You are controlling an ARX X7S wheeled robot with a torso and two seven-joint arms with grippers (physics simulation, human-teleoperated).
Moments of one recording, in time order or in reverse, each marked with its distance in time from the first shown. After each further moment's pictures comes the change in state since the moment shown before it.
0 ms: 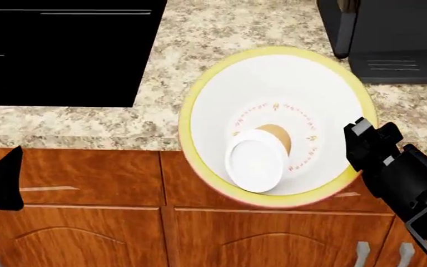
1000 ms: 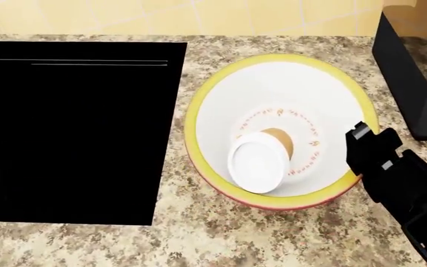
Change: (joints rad) left arm 0.004 0.004 0.006 -0.008 0.004 0.011 0.001; right arm -0.012 -0.015 -0.003 0.015 -0.014 -0.029 0.018
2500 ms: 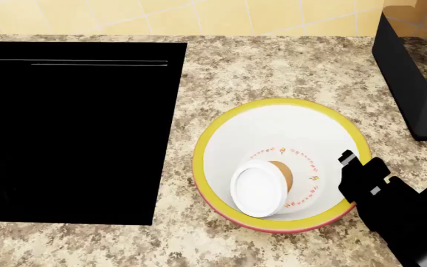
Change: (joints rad) left arm 0.000 0.001 0.003 -0.002 -0.002 0.012 -0.004; right arm -0.013 -0.020 -0.068 0.094 -0.046 -0.016 0.045
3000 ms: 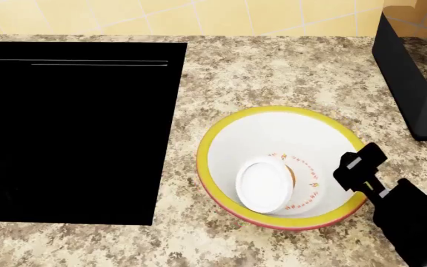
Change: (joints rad) left arm -0.004 0.006 0.008 -0.005 0.003 0.002 -0.001; right arm -0.027 0.027 0.003 -0.058 -0.034 -0.019 0.035
